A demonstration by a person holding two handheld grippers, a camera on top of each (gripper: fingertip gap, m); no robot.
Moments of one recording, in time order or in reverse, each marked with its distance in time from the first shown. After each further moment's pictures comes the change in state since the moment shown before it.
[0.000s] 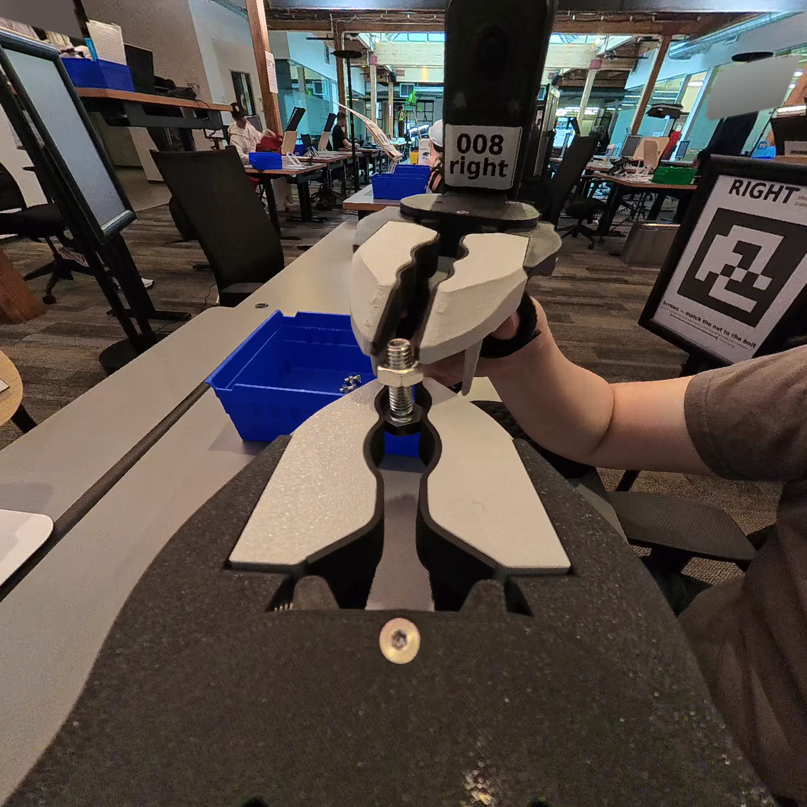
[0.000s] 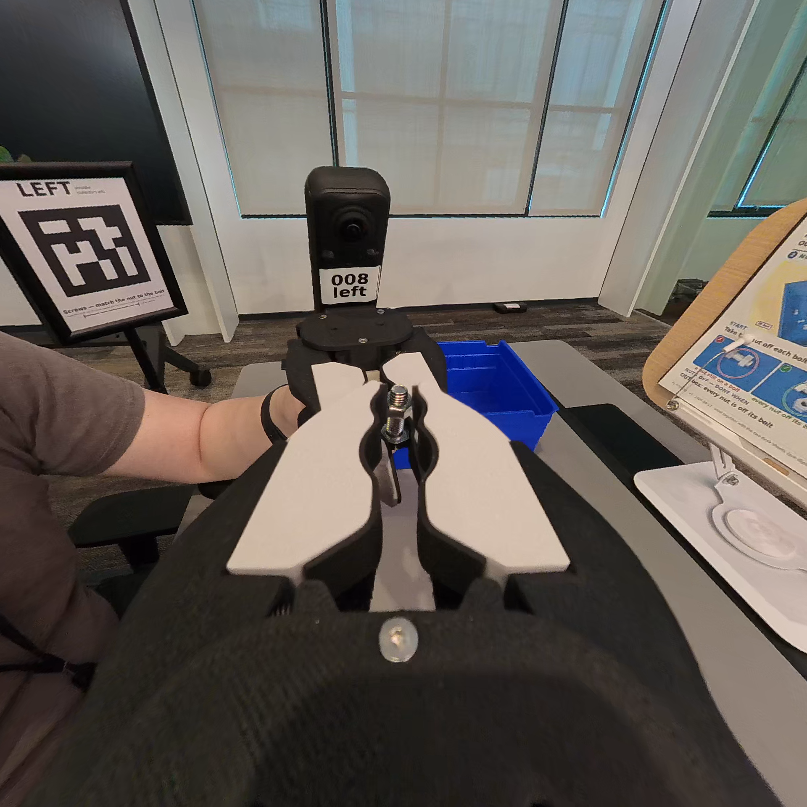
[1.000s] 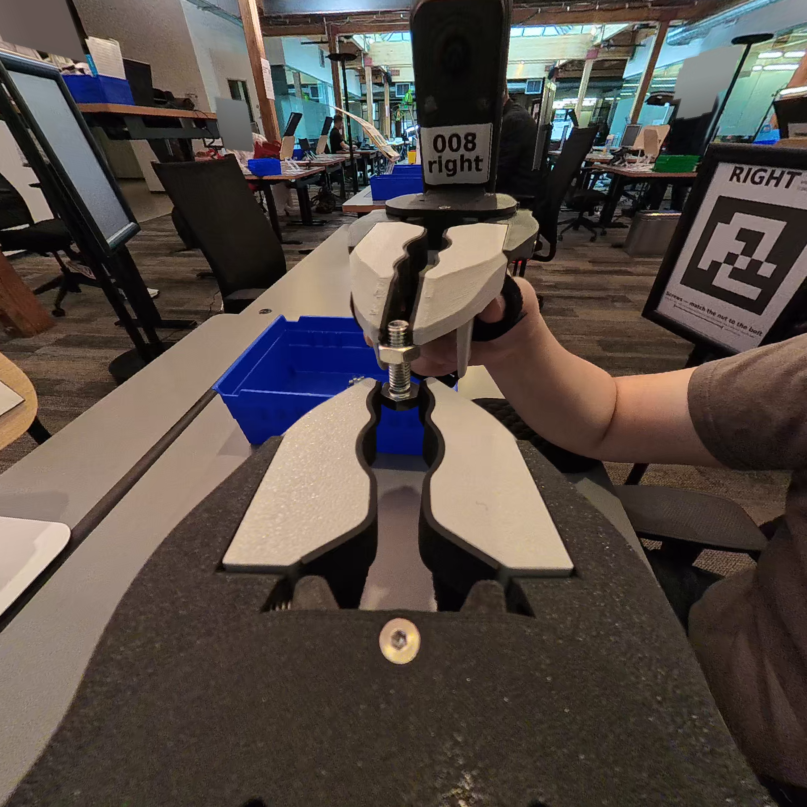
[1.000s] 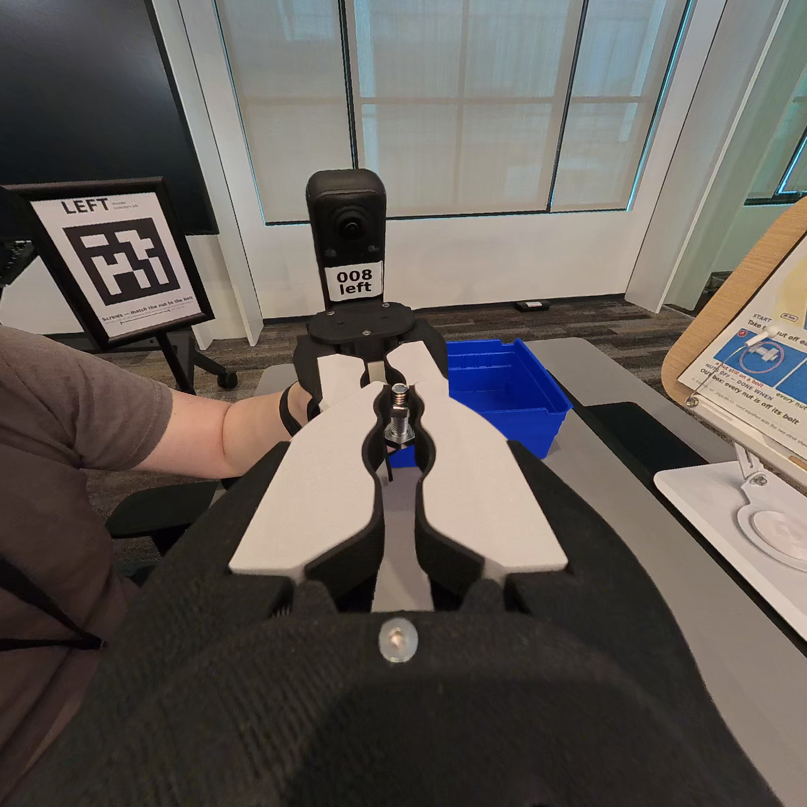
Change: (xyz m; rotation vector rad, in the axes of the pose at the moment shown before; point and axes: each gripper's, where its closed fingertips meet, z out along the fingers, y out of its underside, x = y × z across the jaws) left arm 0.000 -0.002 -0.004 0.000 0.003 0.036; right arm 0.001 -0.001 -0.009 -0.001 -0.051 0.042
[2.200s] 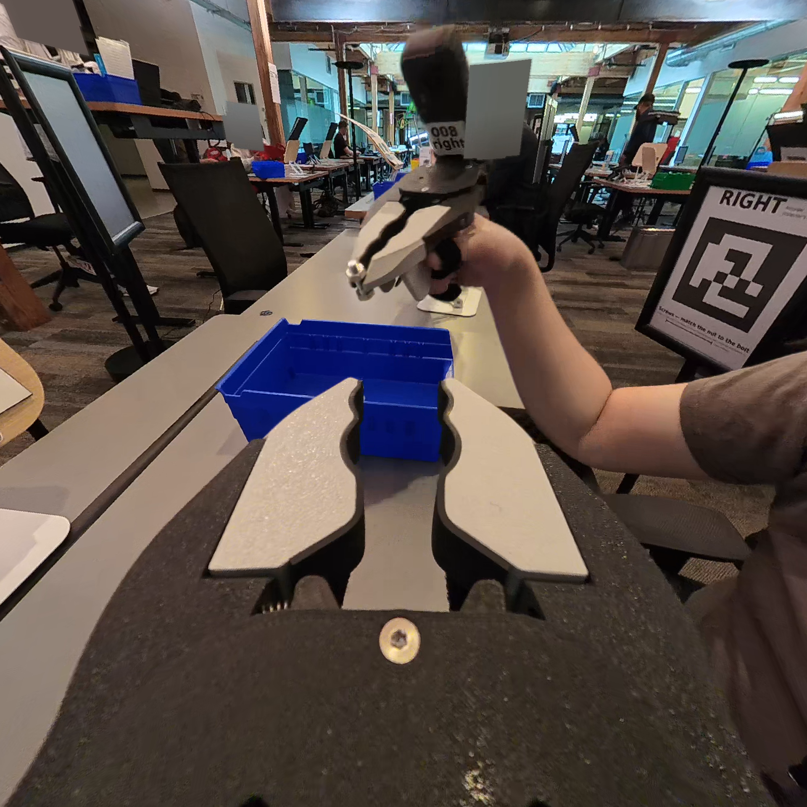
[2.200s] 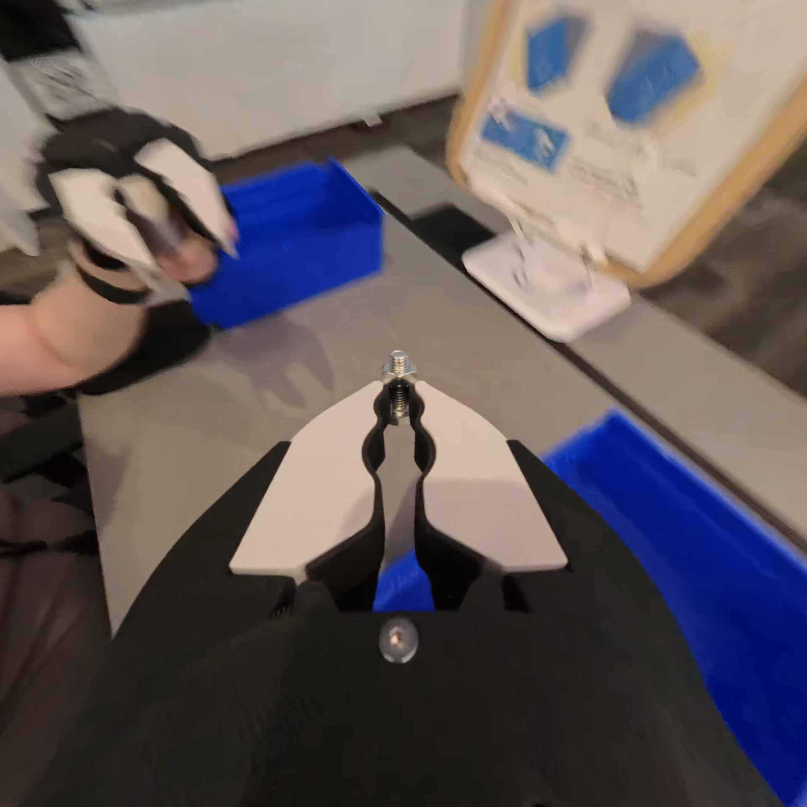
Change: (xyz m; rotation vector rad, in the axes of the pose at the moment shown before) left arm -0.001 -0.008 -0.008 0.012 -0.006 -0.030; right arm 0.076 0.032 -0.139 -0.358 0.397 0.097
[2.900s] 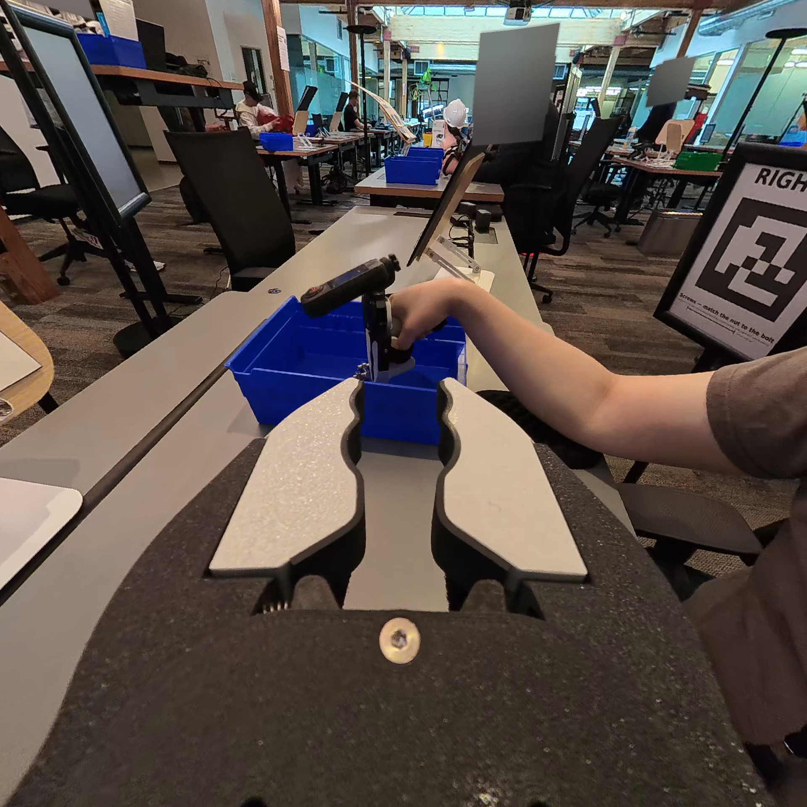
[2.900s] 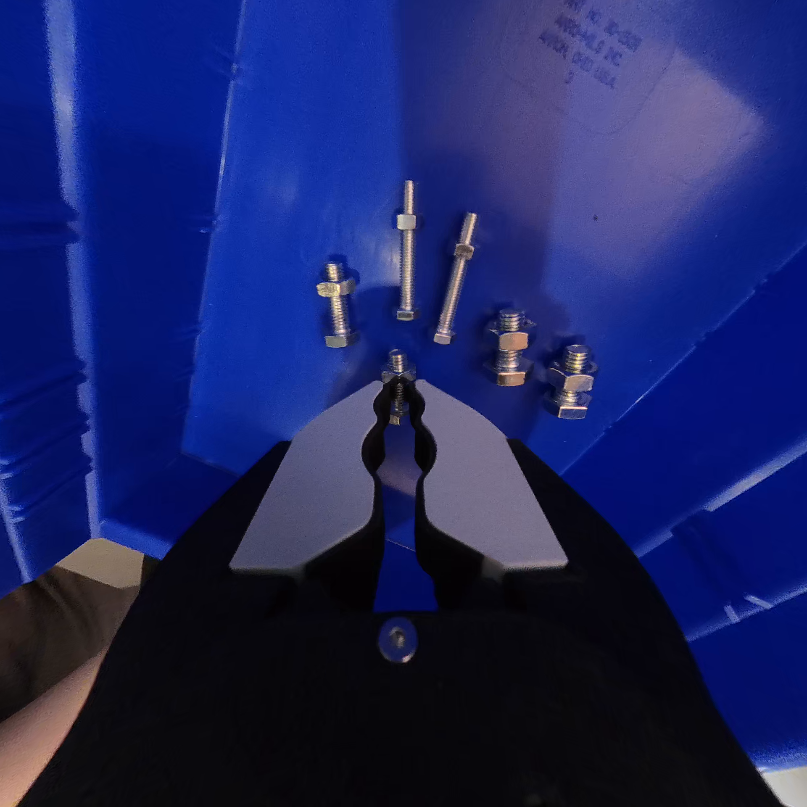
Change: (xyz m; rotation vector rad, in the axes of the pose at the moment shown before) left arm -0.011 0.011 0.002 -0.047 -0.026 -0.014; right arm 0.113 0.271 -0.017 -1.048 0.255 0.538
